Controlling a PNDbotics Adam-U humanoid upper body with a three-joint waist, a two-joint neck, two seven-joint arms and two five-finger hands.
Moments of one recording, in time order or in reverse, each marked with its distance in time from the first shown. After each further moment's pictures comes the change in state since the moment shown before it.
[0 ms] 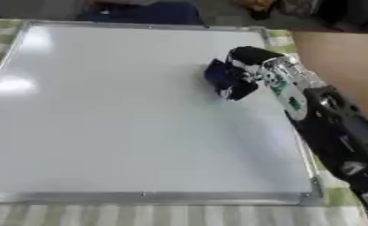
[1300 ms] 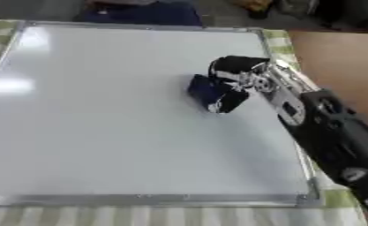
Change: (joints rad) left arm 0.000 0.000 0.000 0.000 0.000 0.000 0.000; right arm 0.045 -0.020 0.103 -0.197 -0.107 -0.094 0.150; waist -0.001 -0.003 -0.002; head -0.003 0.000
